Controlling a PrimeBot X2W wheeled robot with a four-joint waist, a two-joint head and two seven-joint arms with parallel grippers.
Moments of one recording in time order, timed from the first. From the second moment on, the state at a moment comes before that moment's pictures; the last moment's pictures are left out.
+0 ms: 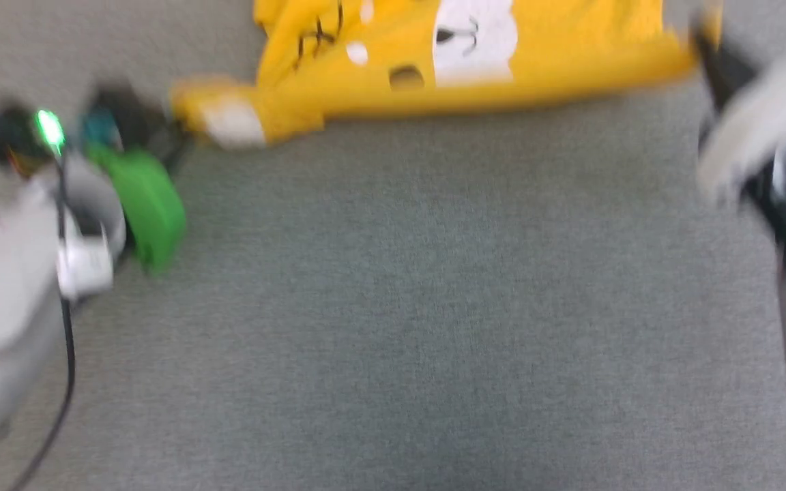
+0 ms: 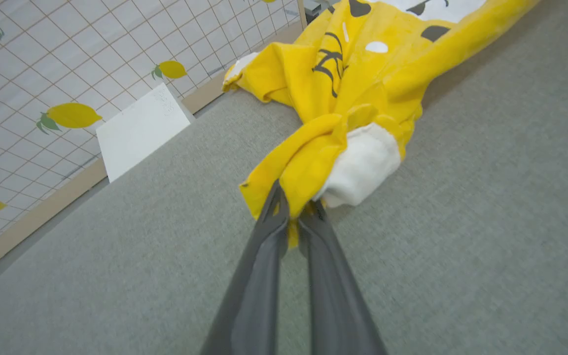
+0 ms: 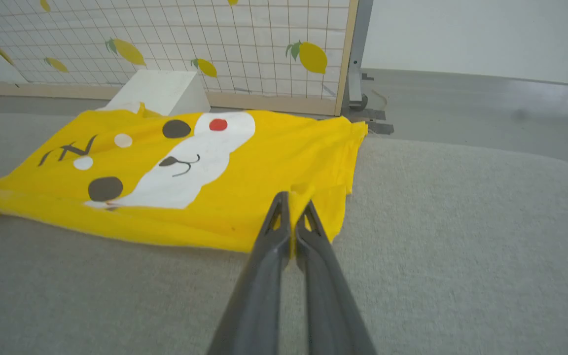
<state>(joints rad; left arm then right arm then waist) -0.91 0.72 -0.90 0.37 -0.63 -0.12 0.03 -0.68 -0.24 0.01 0.18 0.33 0.13 0.42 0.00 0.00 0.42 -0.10</state>
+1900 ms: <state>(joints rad) -0.64 0.74 -0.93 0.14 -0.82 -0.01 0.01 -0.30 -0.18 -0.13 0.10 0.18 0.13 0.53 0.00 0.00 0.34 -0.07</state>
